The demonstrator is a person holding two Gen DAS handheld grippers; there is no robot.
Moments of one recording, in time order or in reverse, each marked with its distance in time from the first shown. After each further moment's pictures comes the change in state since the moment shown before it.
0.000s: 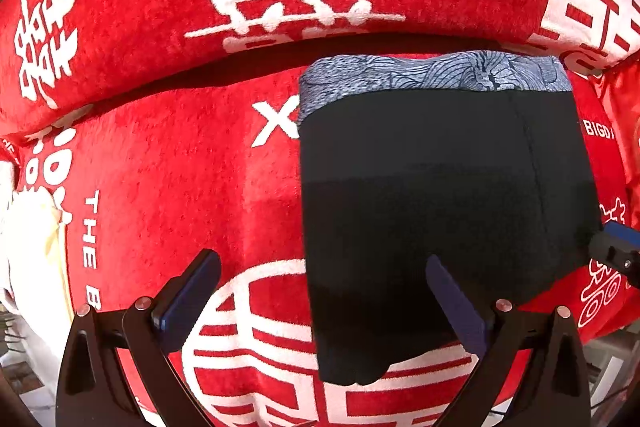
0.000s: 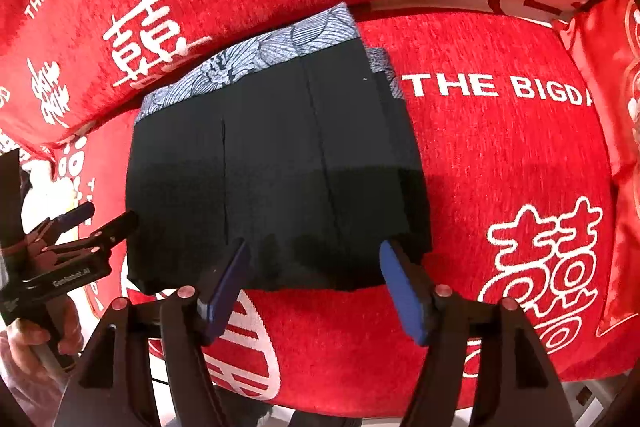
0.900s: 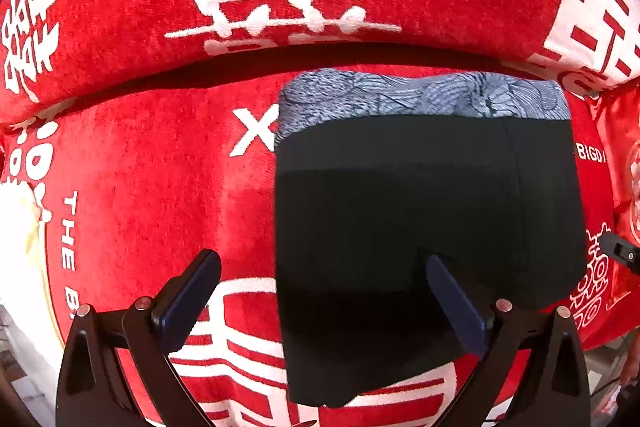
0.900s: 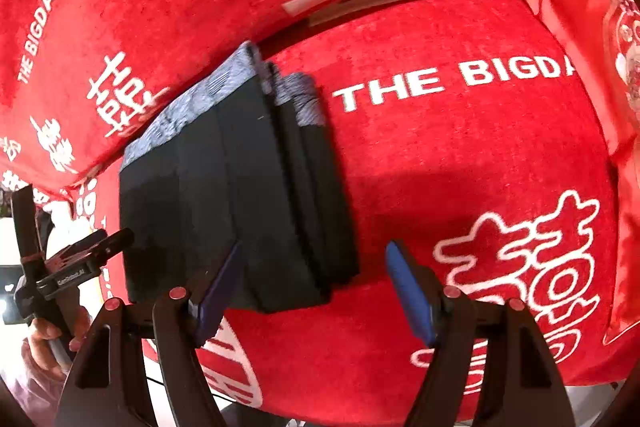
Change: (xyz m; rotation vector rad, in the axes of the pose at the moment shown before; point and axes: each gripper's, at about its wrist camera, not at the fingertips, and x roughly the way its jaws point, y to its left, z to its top) left arm 0.010 0.006 0.020 -0.055 0.015 -0.075; right arm -0.012 -0.075 0.018 0.120 -0.035 0.086
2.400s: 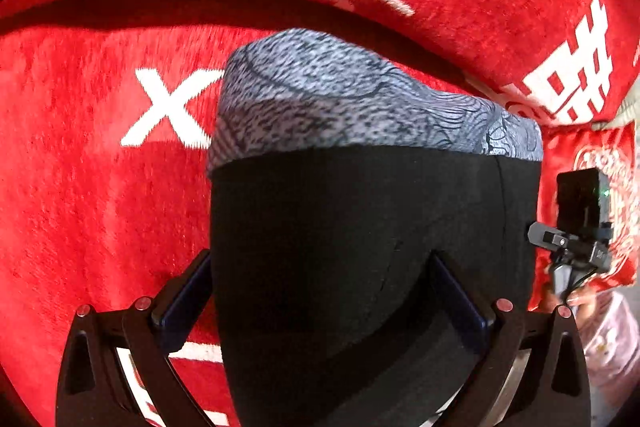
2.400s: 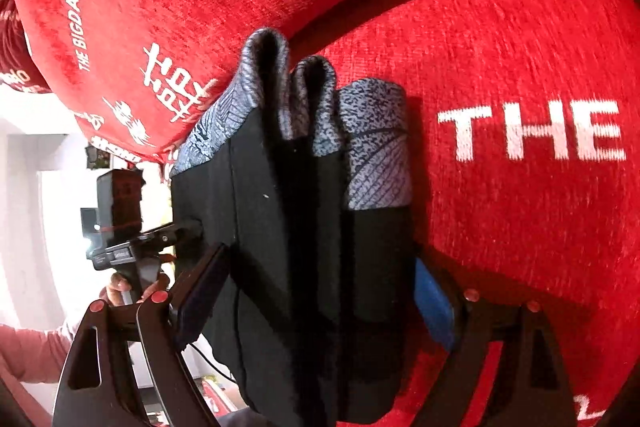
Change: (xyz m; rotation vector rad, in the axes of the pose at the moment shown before) left arm 0.087 0.029 0.022 -0.119 0.091 -0.473; right arm 0.098 -0.011 0.058 -0.106 0.153 0.471
